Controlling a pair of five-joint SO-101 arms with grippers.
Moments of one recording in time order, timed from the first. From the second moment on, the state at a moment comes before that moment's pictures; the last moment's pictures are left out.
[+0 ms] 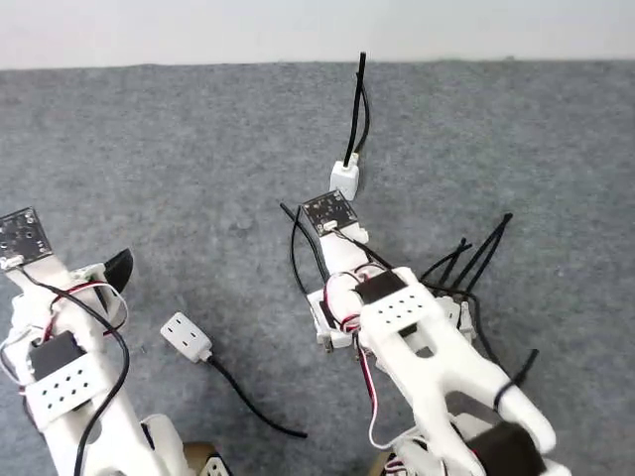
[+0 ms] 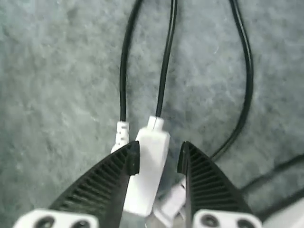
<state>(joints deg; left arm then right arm) -37.0 -50.3 66.4 41.3 2.8 -30.2 -19.9 50.4 47.8 -2.6</state>
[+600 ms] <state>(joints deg) -37.0 -50.3 66.4 41.3 2.8 -30.3 -8.2 49.1 41.6 -2.7</state>
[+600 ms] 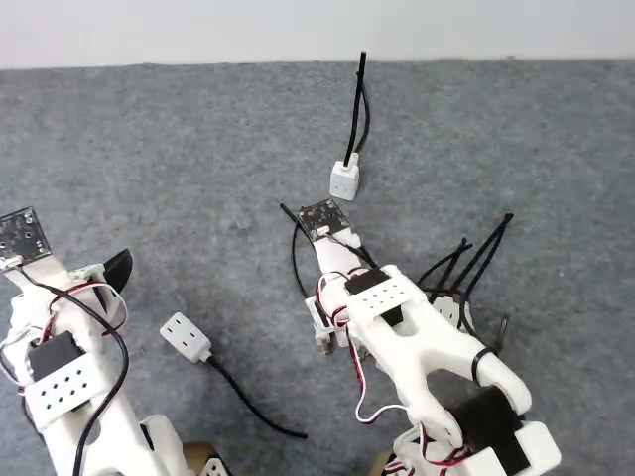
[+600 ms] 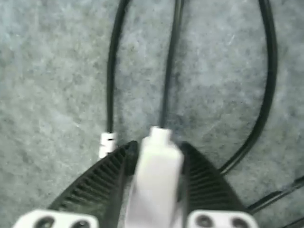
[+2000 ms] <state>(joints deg) -34.5 -50.4 69.1 39.2 2.8 -42.7 -5.5 22.3 59.8 11.6</state>
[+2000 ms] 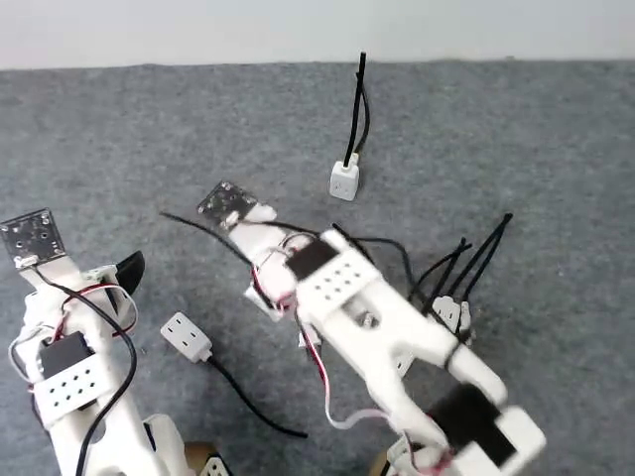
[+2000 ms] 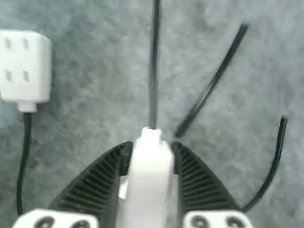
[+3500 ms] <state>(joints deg) -34.5 -50.4 69.1 39.2 2.8 -41.8 -1.5 31.2 61.0 -16.4</state>
